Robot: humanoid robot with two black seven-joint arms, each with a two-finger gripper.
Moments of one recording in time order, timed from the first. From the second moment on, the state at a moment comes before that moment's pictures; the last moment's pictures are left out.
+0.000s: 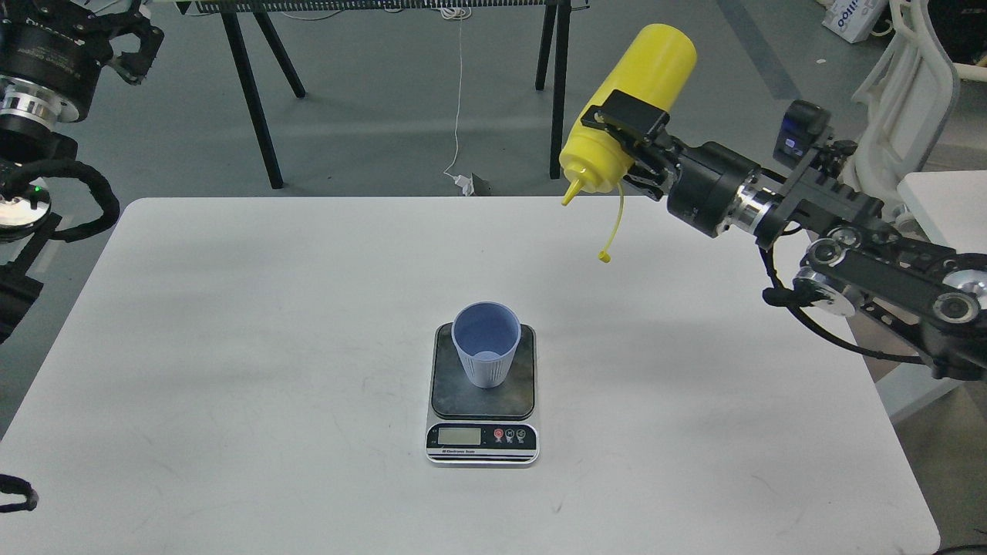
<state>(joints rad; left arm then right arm) -0.85 0.57 -0.94 -0.75 -0.18 -0.41 -0.28 0.92 -0.63 0.36 1.30 -0.59 0.08 0.38</state>
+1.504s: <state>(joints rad) -0.73 0.55 -0.97 -0.77 -0.24 -0.40 -0.28 -0.01 -0.46 0.85 1.27 0.54 0.49 0.35</state>
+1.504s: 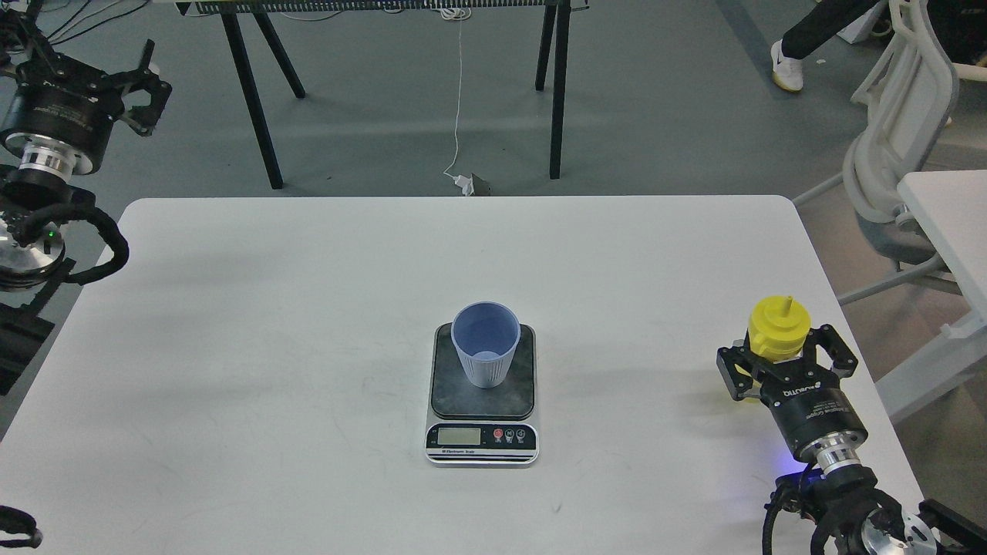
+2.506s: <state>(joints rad) -0.73 0.57 -0.97 -0.80 -0.24 -0.39 -0.28 -0.28 -0.67 0.86 1.50 0.51 0.49 0.35</state>
